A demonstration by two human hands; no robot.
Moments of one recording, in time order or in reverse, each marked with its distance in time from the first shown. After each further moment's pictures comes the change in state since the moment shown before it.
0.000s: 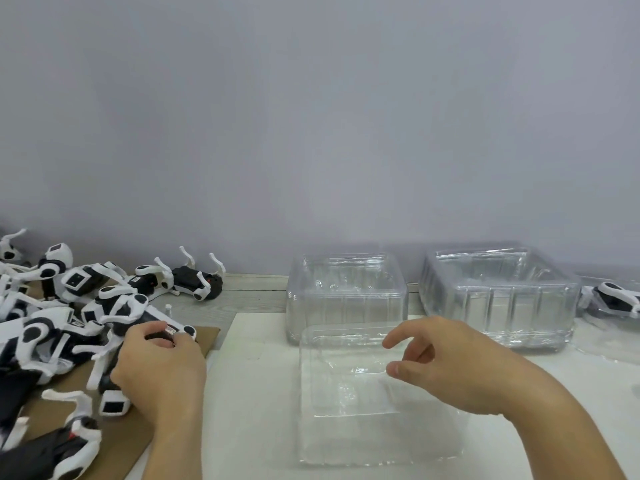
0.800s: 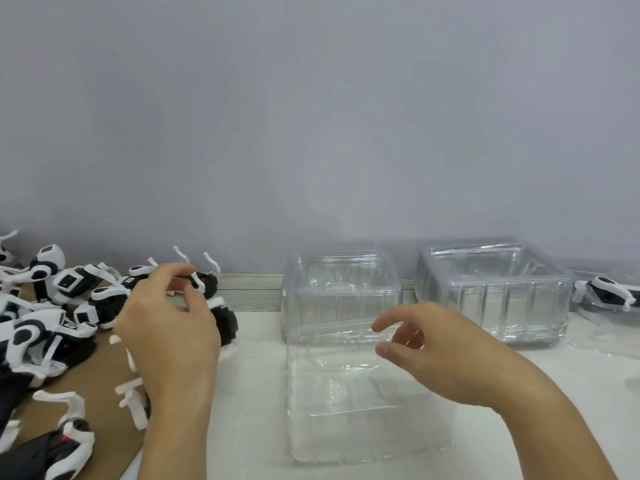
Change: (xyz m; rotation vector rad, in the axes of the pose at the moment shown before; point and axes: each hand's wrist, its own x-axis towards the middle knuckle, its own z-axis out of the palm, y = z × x) left_hand -0.018 0.046 -0.007 -0.047 -0.032 0.486; right_hand 0.001 -0.007 0.000 0.034 0.094 -0.083
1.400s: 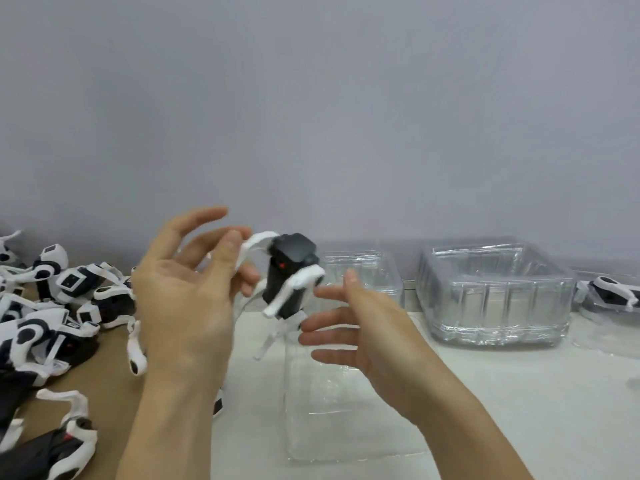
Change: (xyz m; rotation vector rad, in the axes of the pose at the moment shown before) left_hand 0.000 0.051 -0.011 -0.939 -0.315 -0.104; right_hand 0.014 -0.053 0.046 1.085 -0.035 0.028
